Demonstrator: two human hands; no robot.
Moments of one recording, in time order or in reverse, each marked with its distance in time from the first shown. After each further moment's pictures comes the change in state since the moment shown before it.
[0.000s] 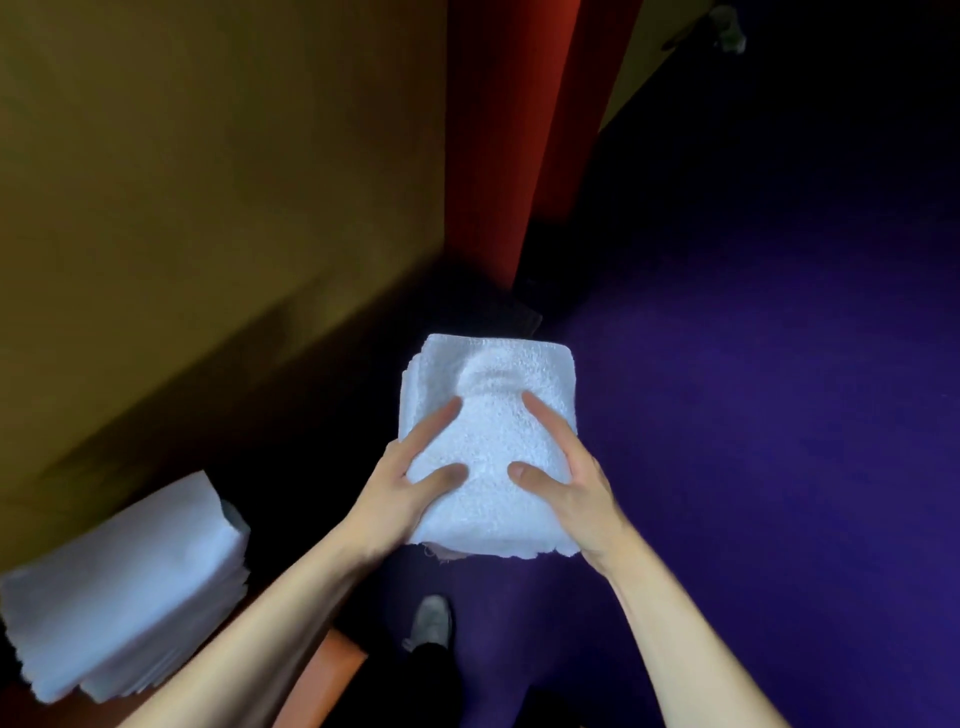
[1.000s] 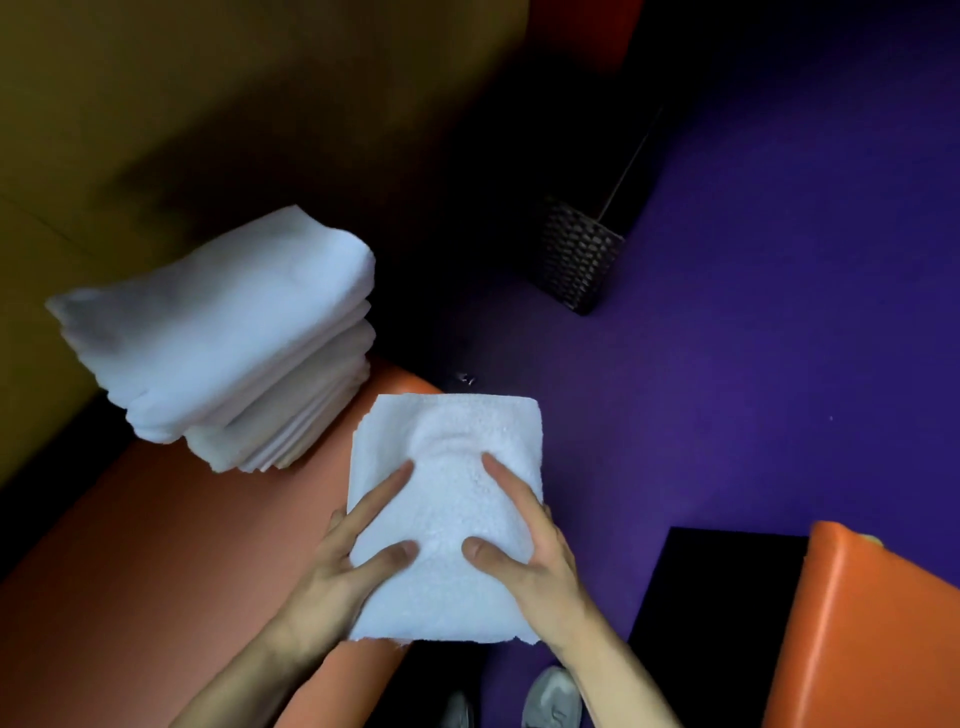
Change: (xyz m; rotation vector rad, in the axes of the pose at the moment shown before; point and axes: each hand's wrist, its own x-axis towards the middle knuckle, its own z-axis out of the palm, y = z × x) left_hand -0.255 -0.370 -0.151 0.104 0.055 -0.347; right_hand -0.163 0.326 0.351 0.116 -0.057 0.243
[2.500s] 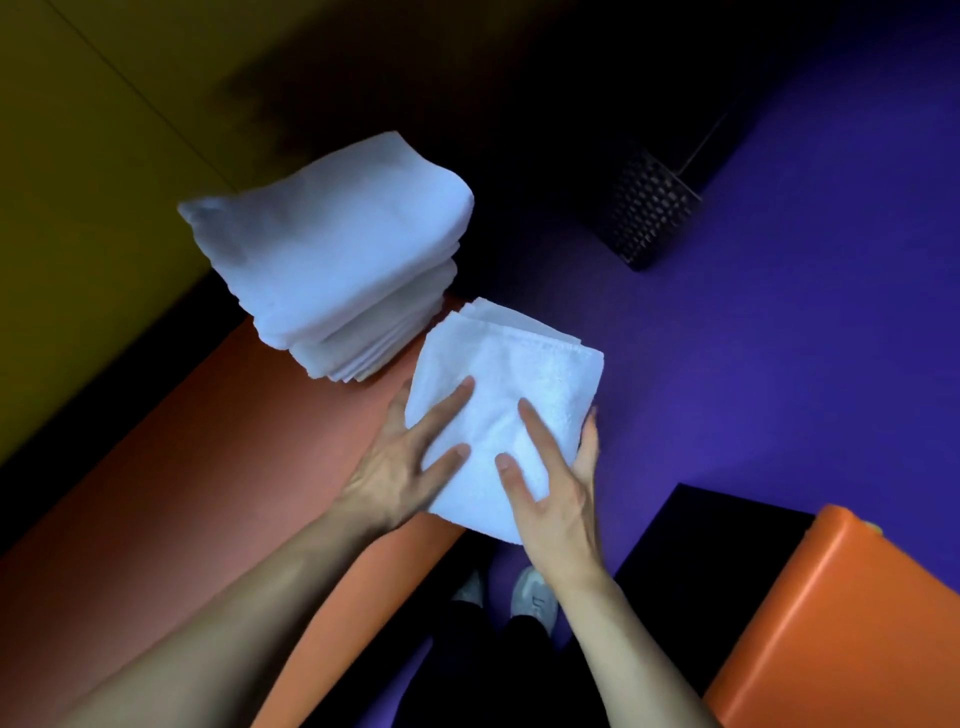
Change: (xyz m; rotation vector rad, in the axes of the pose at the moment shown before) left_hand 0.004 0.003 -0.032 0.499 0.035 0.198; right_hand -0.020 -0.032 0.043 -0.462 0.226 -0.147
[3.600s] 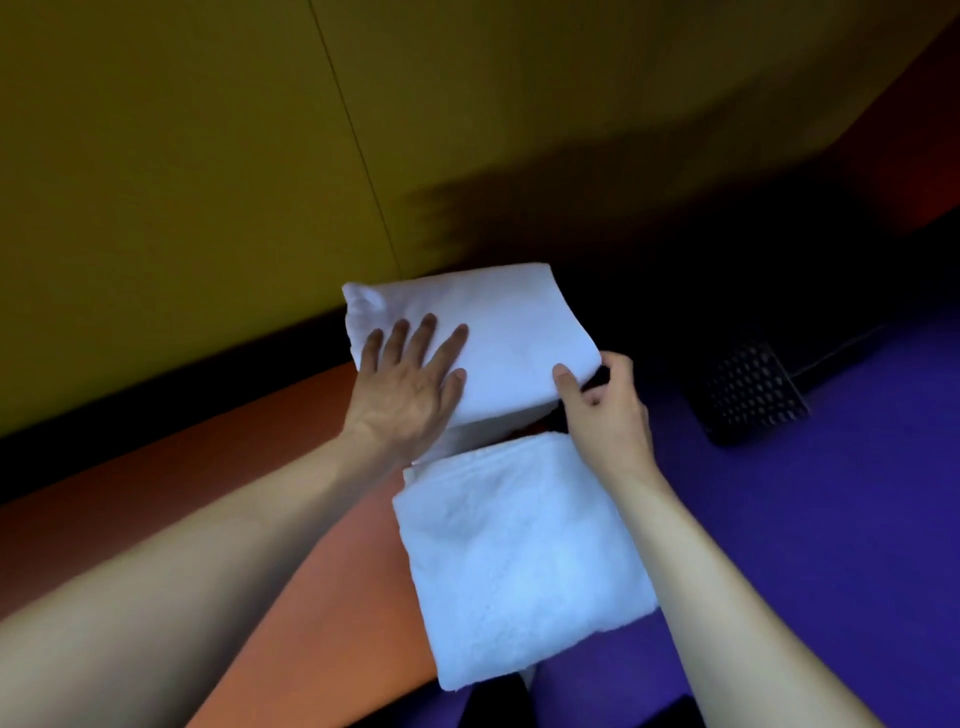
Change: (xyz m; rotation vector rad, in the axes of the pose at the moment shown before) left_hand 0.074 -0.011 -0.131 0.612 0.326 -0.353; right_hand 0.204 -0.139 0.010 -0.158 -0.182 -0.090
